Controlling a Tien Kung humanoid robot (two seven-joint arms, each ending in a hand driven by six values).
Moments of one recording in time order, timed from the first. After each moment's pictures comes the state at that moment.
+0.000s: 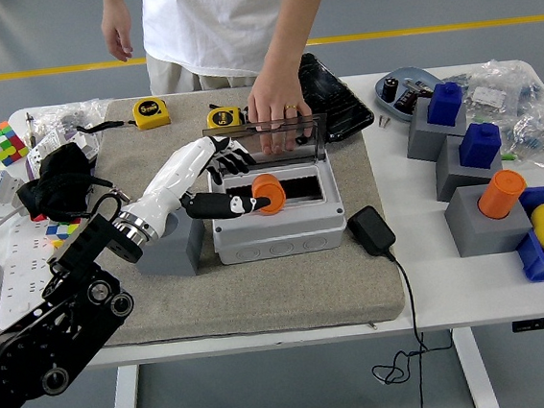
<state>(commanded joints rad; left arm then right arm) -0.40 0.24 -0.91 -1.36 1.75 0.14 -0.03 0.10 -0.05 1.48 0.18 -1.45 0.02 -0.17</state>
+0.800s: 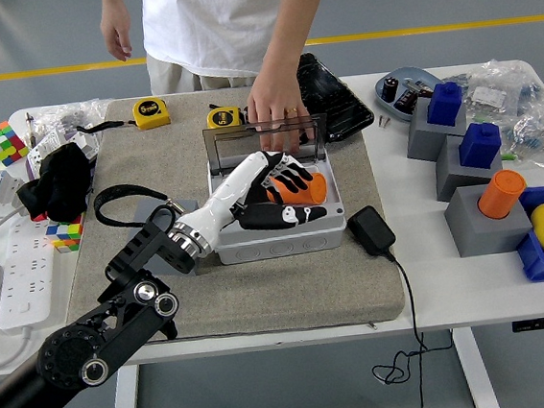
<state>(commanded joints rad) -0.48 0.10 -0.76 -1.26 1.38 0.15 -0.09 0.10 -0.06 1.46 0.18 -1.45 0.02 -0.17</state>
